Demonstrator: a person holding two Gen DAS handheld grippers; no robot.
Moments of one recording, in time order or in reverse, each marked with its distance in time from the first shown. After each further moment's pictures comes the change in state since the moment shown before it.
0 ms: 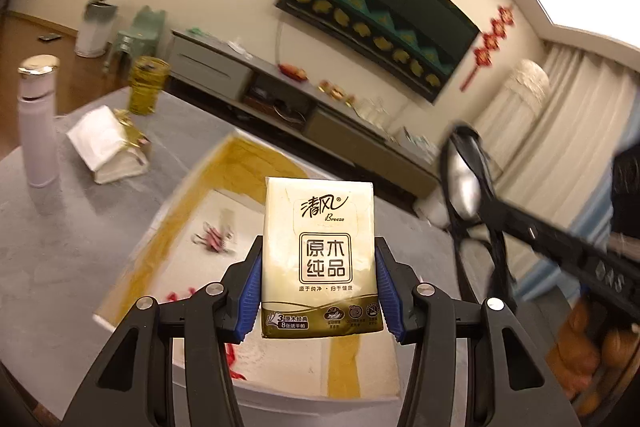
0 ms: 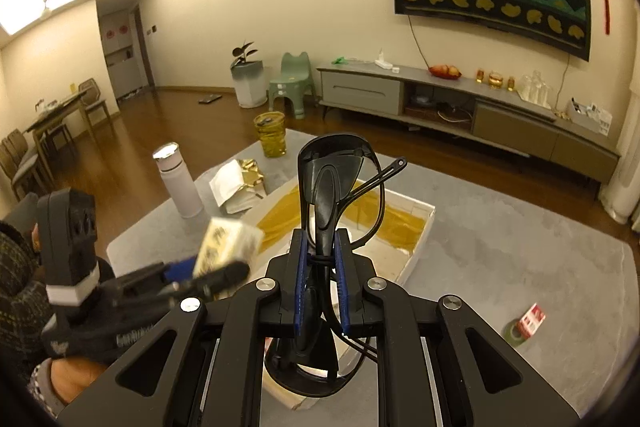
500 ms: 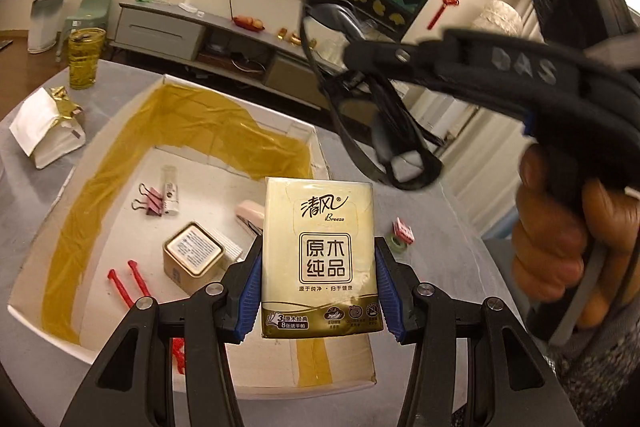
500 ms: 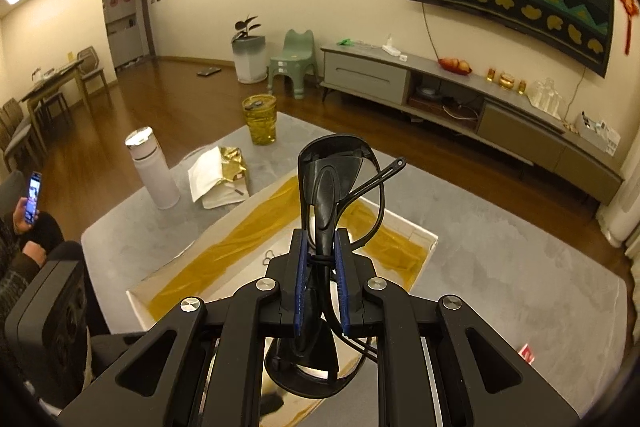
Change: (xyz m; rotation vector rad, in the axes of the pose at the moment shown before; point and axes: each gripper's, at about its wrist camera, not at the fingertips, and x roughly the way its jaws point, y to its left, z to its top) left arm 0.044 -0.033 -0.016 0.096 0.179 -0.076; right arm 0.068 -0.013 0.035 -0.093 0.086 -0.006
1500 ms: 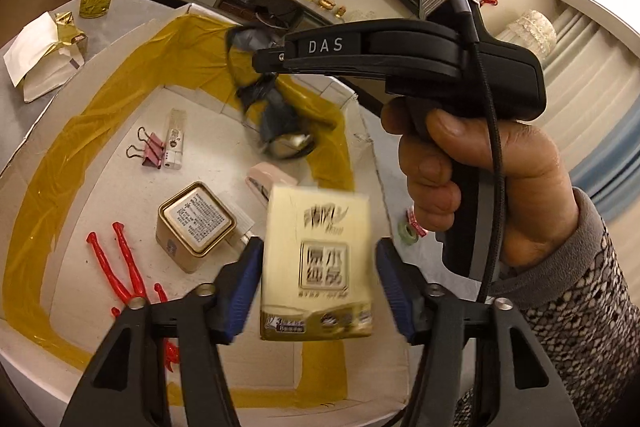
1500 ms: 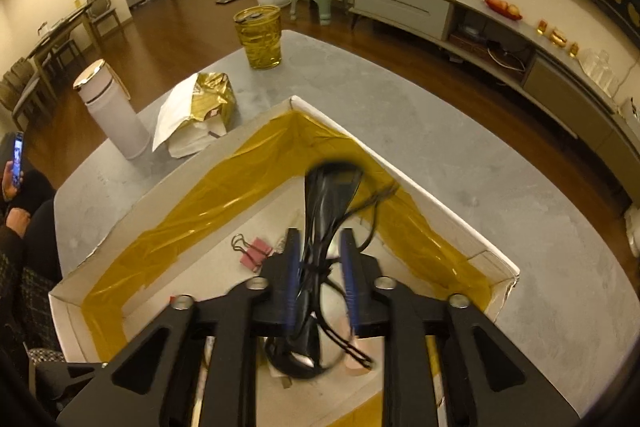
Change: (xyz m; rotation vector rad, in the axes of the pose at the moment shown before) left arm 0.034 0.044 -0.004 -0.169 0.122 0.005; right arm 0.163 -0.029 0.008 -0.040 0.269 0.109
